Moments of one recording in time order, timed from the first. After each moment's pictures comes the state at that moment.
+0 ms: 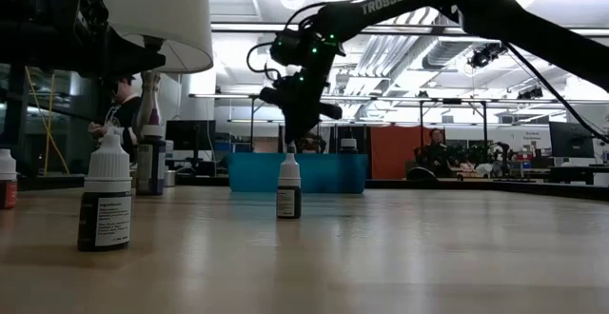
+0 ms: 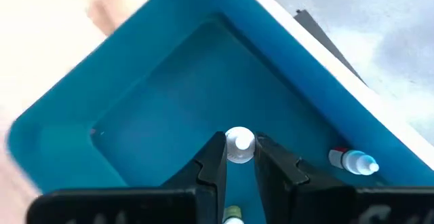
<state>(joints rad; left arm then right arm) -0.01 0.03 0.02 0.05 -0.32 -0.16 -0.50 2.42 2.32 -0.98 0.08 0.31</state>
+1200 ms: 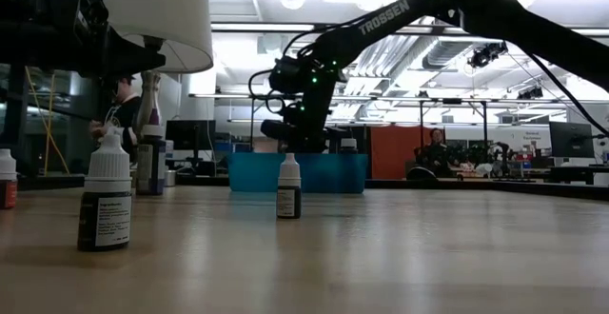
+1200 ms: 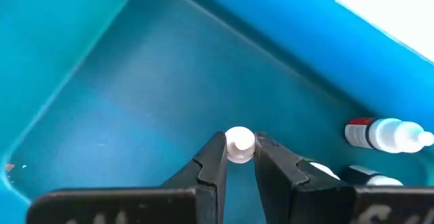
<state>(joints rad) -0.01 0.03 0.02 0.05 -0.32 -0.16 -0.49 2.42 2.10 -0.81 0.17 0.49</state>
